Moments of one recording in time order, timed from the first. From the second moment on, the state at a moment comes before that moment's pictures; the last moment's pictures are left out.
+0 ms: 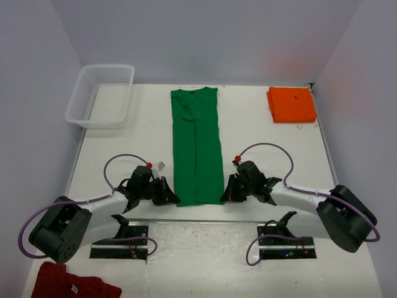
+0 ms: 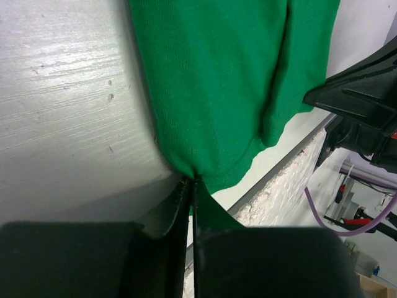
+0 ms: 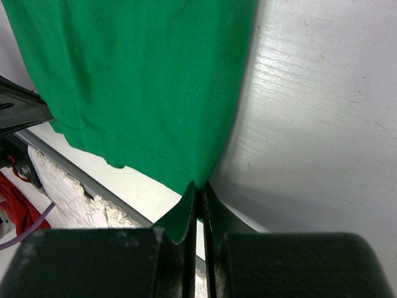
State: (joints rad) left arm -0.50 1.14 0.16 0.16 0.51 -0.84; right arm 0.73 1.24 0.37 -0.04 -0.28 0.83
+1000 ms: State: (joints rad) left arm -0.53 0.59 0.07 -0.21 0.52 -0.83; right arm 0.99 1.02 0.39 -0.29 -0.12 0.90
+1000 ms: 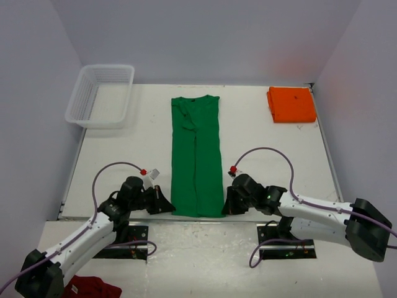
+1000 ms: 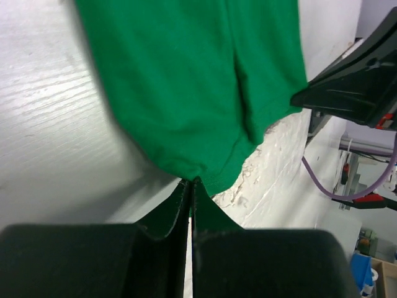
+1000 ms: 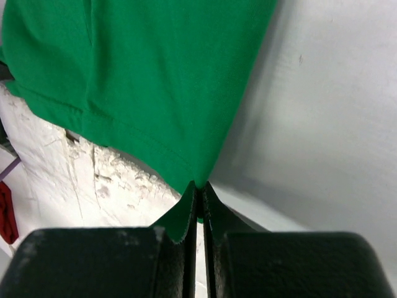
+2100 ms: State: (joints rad) left arm -0.39 1.41 0.89 -0.17 0.31 -0.70; right arm 0.61 1.61 1.24 -0.58 -0.04 0.56
